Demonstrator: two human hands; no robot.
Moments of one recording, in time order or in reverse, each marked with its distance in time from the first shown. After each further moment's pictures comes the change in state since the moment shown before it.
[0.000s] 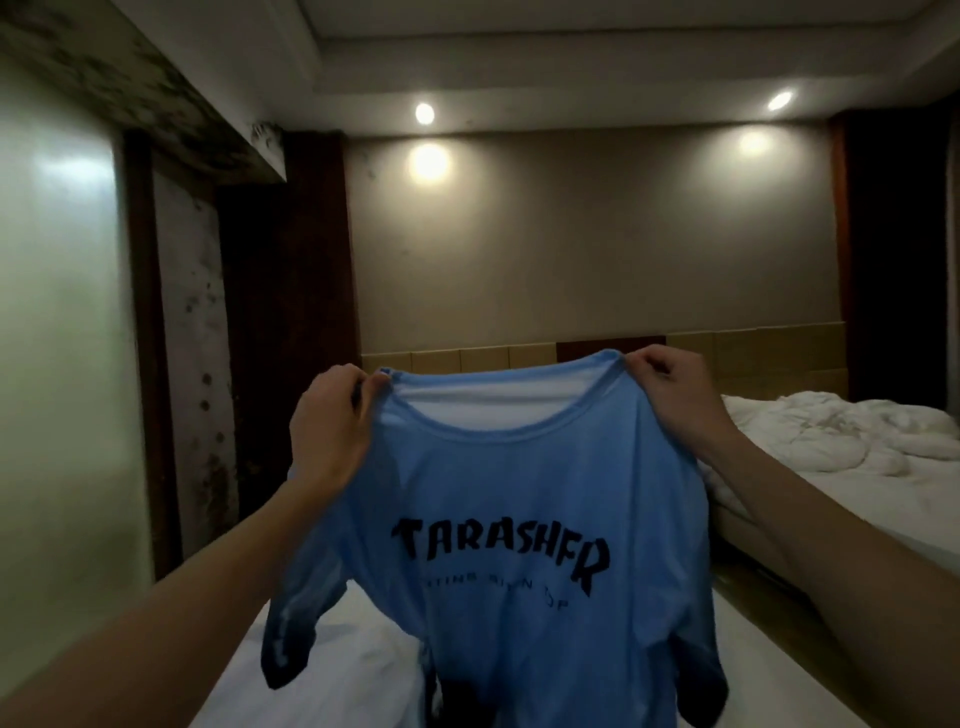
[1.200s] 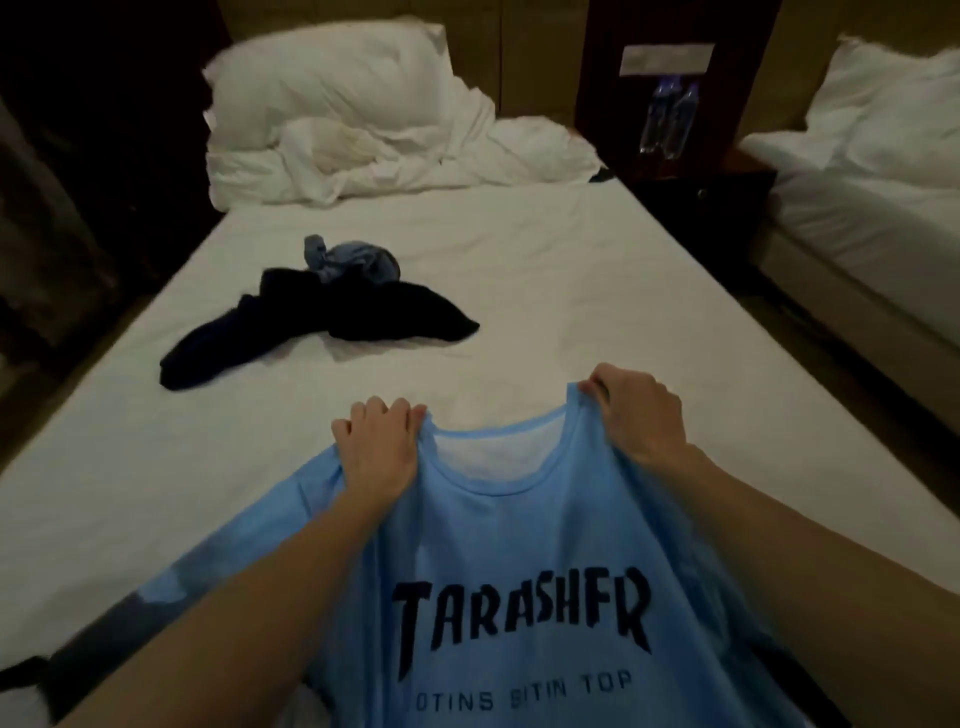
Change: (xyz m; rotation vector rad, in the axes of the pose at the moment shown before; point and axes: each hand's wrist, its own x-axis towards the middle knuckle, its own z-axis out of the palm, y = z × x) left_hand -0.250 -0.327 0.549 0.508 -0.979 -0.323; right_hand -0.033 0.568 0.342 -0.794 -0.634 0.443
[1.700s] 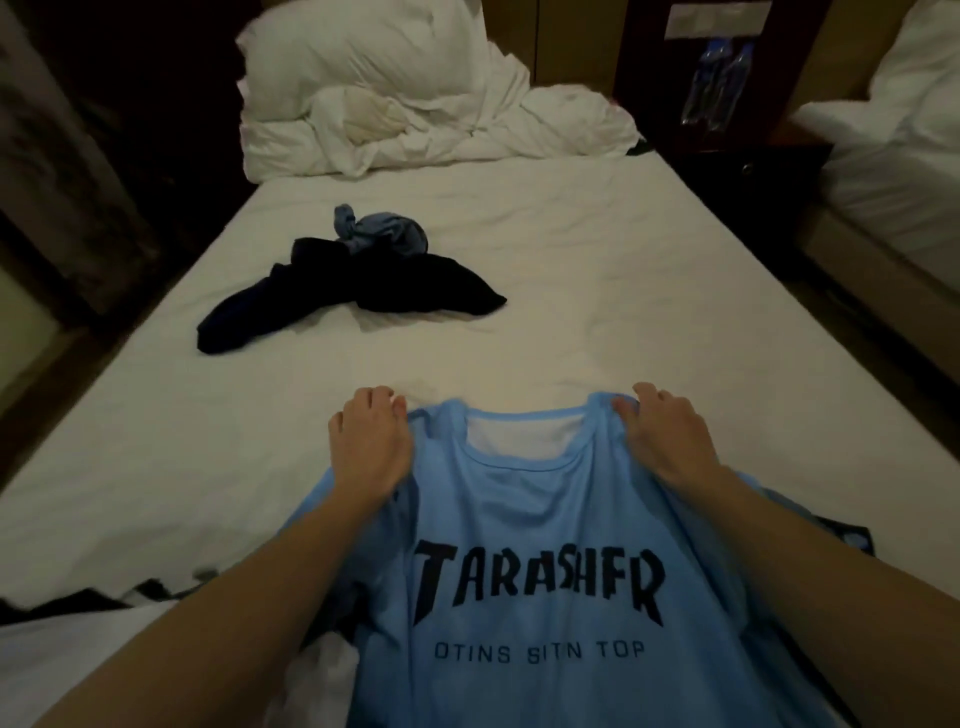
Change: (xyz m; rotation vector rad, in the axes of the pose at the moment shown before) left_hand -0.031 -0.034 -0.010 -0.136 0.072 -0.092; right_hand -0.028 0.025 0.033 0.025 -0.157 0.108
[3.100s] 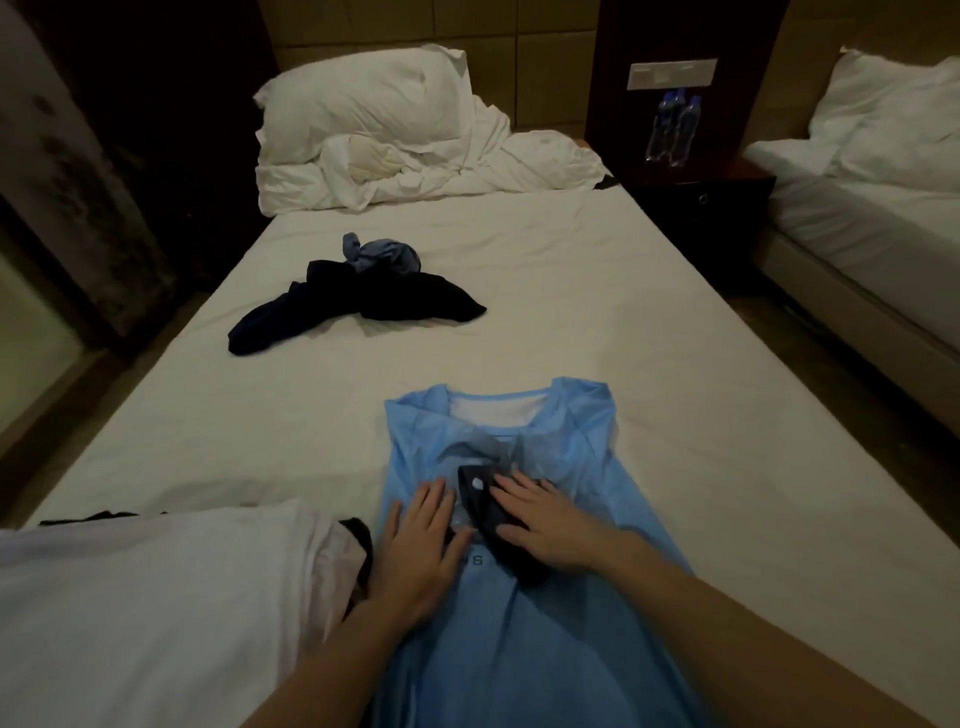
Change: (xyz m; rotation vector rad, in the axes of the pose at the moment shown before) left_hand -0.191 0.013 -0.010 -0.030 -0.406 0.307; right_hand -0.157 -0.042 0.021 -0.102 -0.563 -0.580
